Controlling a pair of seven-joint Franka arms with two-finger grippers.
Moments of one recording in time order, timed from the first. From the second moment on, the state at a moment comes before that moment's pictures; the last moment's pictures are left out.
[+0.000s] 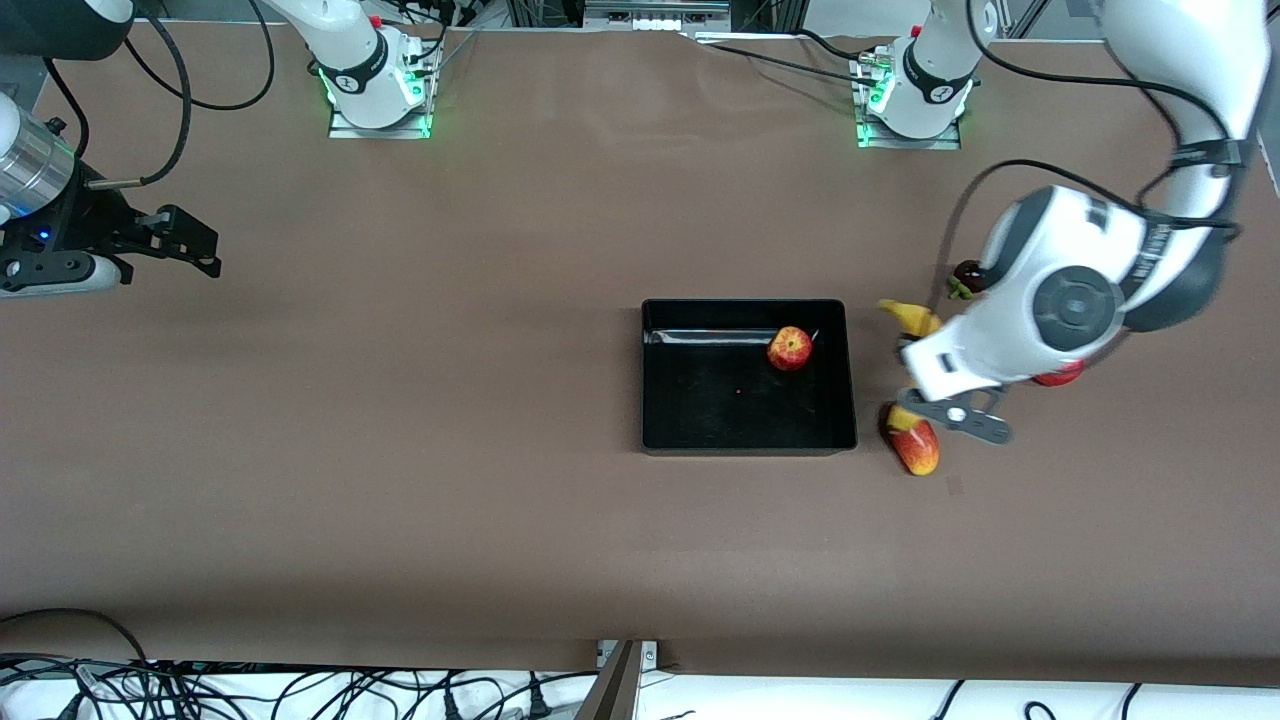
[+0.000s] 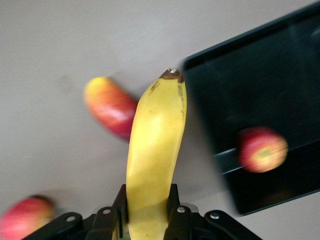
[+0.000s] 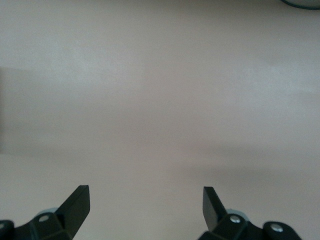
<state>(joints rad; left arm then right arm) 0.23 0.48 -0.60 -1.62 0.26 1.85 -0.11 0.15 0.03 -0.09 -1.63 -0.01 1.69 -0.03</state>
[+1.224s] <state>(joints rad) -0.26 0.82 -0.43 -1.48 0.26 2.10 -0.66 0.15 0.03 -0.09 -1.63 -0.01 1.69 -0.03</state>
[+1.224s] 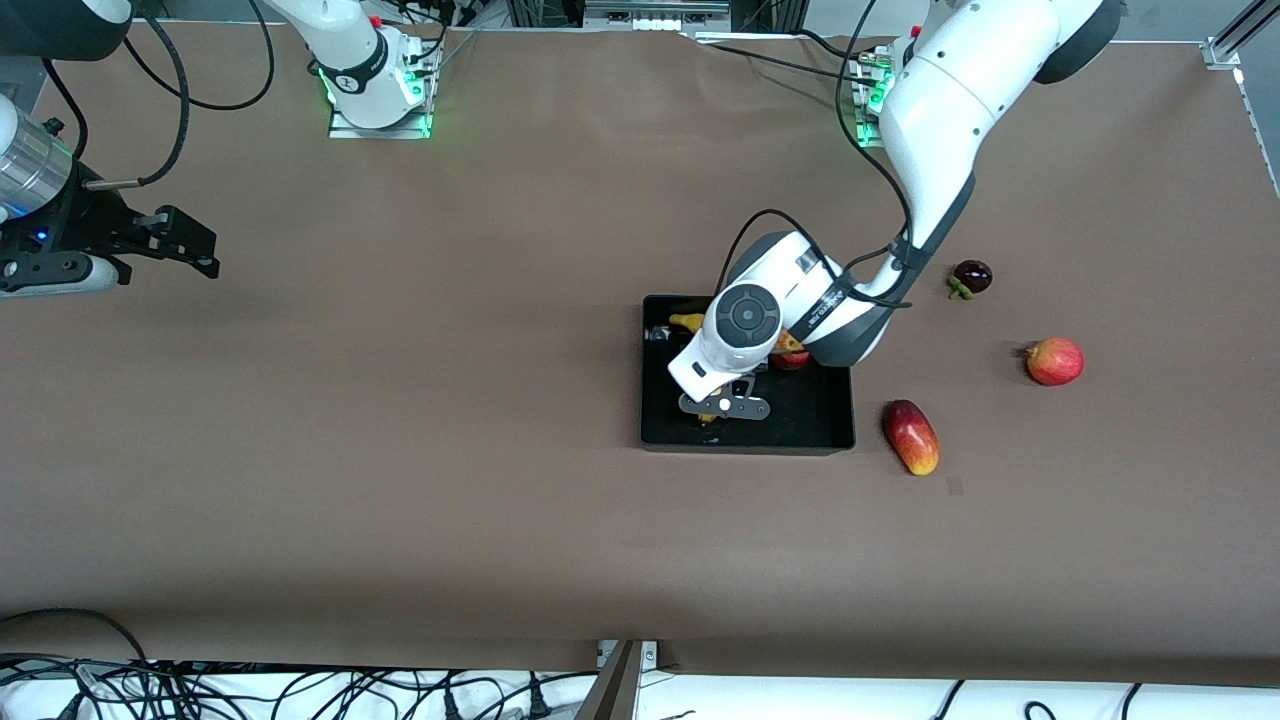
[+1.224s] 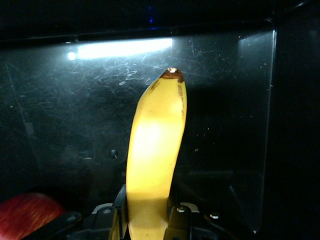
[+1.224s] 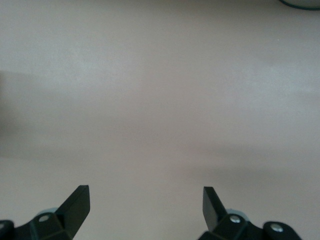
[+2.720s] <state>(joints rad) 0.05 0.39 -0.44 -1.28 0.20 1.39 -0.32 0.15 0.03 -0.09 -1.63 -0.01 1.69 -0.03</state>
